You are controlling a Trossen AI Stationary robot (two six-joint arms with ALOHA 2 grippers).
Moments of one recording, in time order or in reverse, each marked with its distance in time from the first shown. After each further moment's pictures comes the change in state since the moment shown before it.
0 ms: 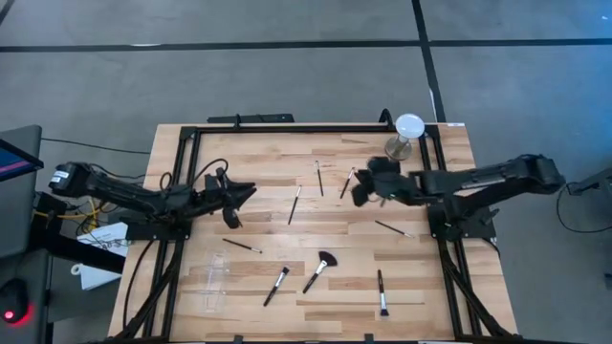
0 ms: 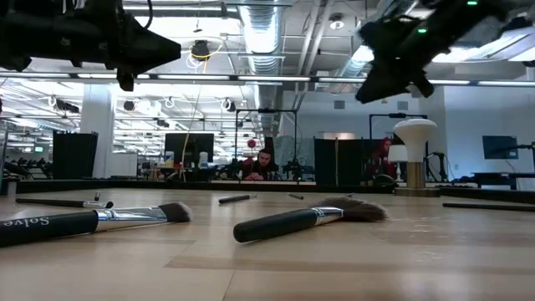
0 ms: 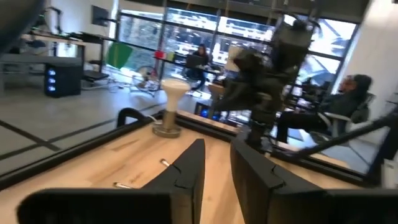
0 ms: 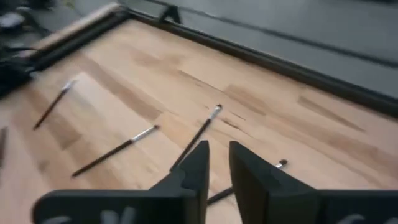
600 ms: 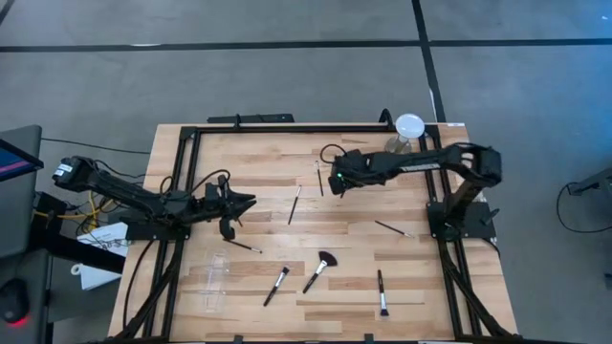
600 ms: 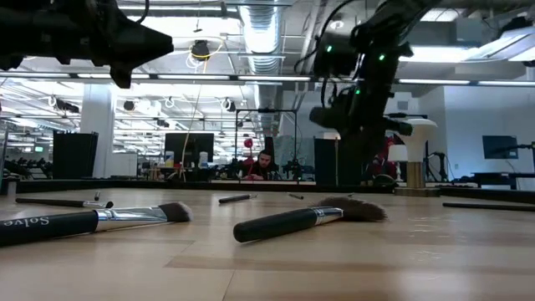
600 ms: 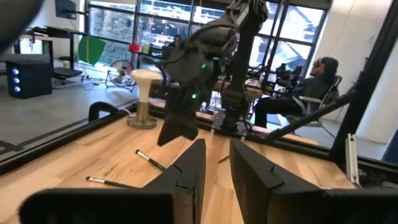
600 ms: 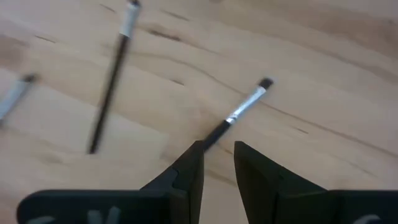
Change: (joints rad) left arm -0.109 -0.002 -0.015 -0.007 -0.001 0.030; right arm -0.256 0.544 0.335 -0.367 -0.307 0.242
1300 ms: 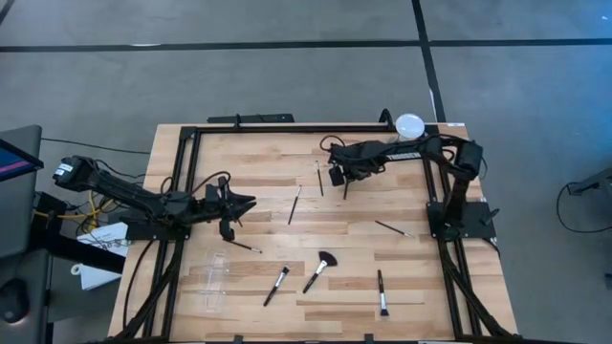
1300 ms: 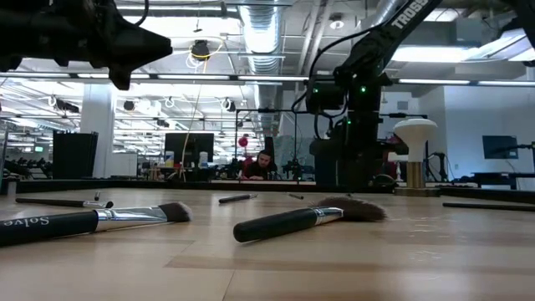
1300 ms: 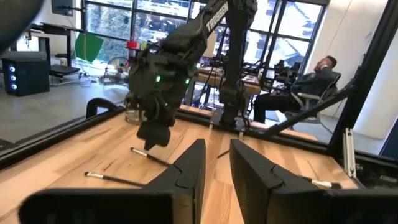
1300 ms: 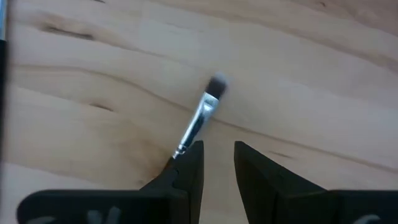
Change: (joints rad) left arm -0.008 0.001 -0.014 -0.001 0.001 -0.004; right arm -0.144 0.152 0.058 -0.028 -0.097 -0.038
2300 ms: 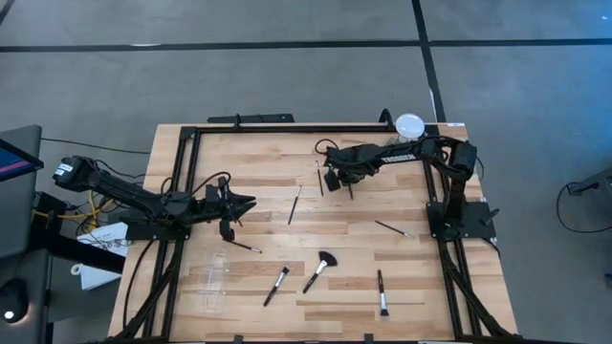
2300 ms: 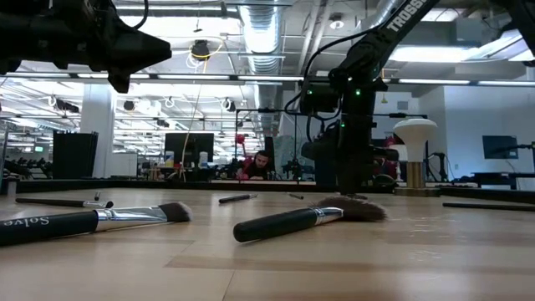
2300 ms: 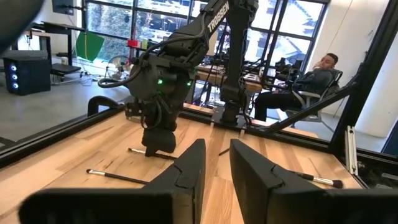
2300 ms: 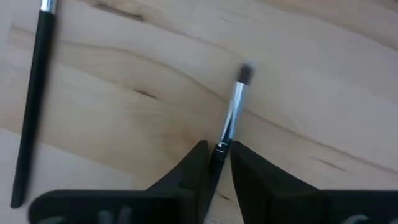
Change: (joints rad) left arm 0.001 0.000 -0.007 0.002 0.000 0.000; right arm 0.022 0.068 0.005 0.055 -0.048 -0.091
